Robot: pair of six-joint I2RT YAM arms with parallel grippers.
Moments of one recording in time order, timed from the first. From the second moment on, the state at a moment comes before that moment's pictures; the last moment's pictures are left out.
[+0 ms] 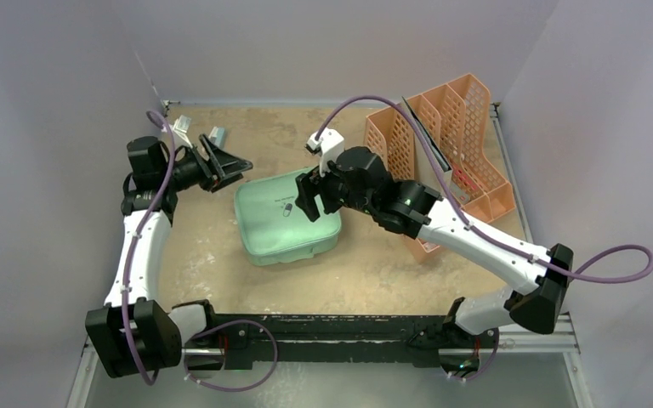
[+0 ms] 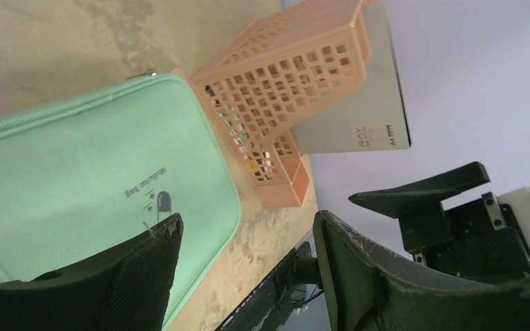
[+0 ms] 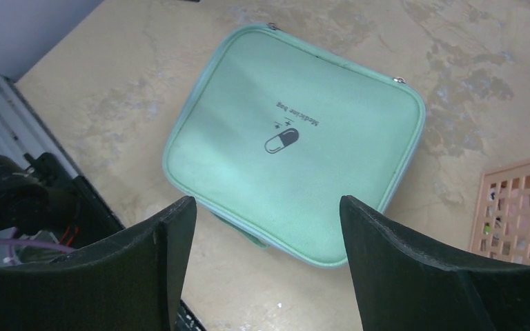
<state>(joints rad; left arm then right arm) 0.19 1.13 0.95 -0.20 0.99 -0.74 0.99 1.39 1.41 -0.48 0.09 0.21</state>
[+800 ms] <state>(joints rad) 0.18 1.31 0.93 -0.56 0.59 -0.45 0.94 1.60 1.36 -0.61 0.18 0.30</state>
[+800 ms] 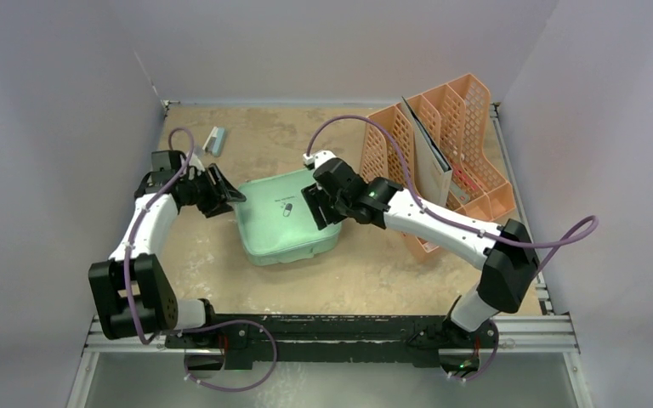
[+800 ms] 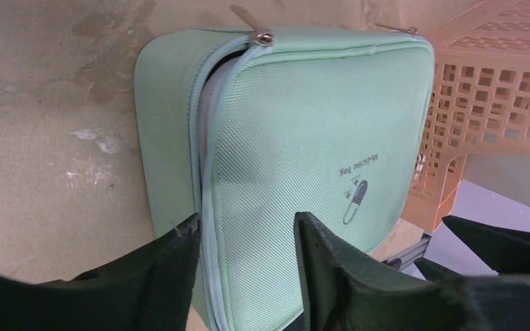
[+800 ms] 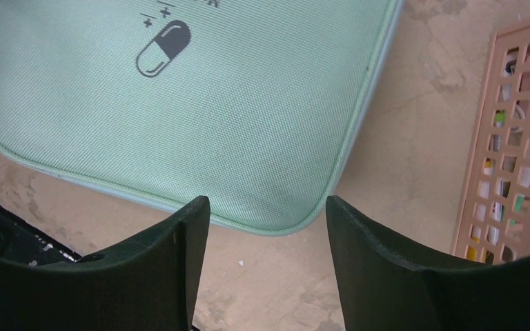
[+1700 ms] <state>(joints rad) 0.20 1.70 1.22 -0.56 0.67 -0.44 0.93 1.40 0.98 -0.34 0.02 1.06</state>
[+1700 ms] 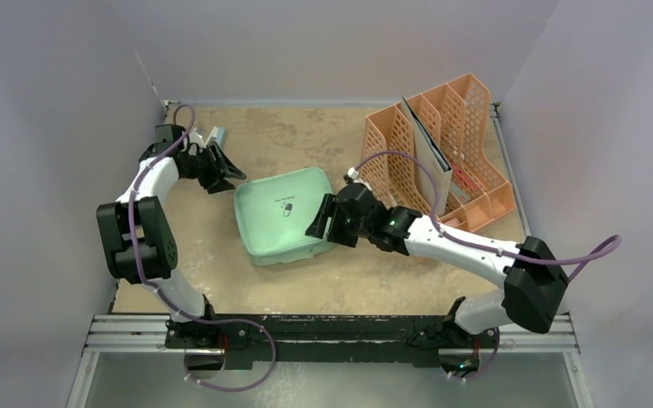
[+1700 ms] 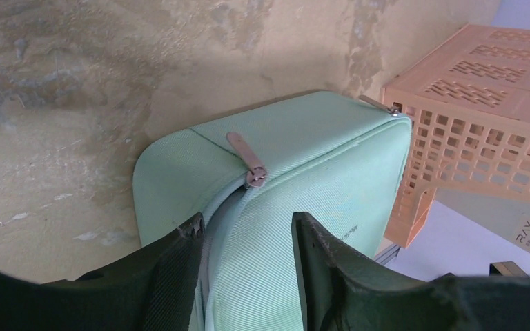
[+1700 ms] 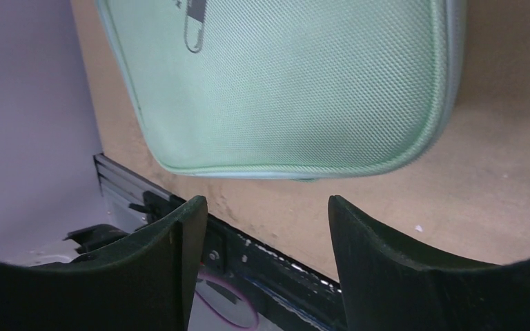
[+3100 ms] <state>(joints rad) 0.18 1.56 1.06 -0.60 0.54 -0.35 0.91 1.48 0.93 -0.28 0.05 1.08</state>
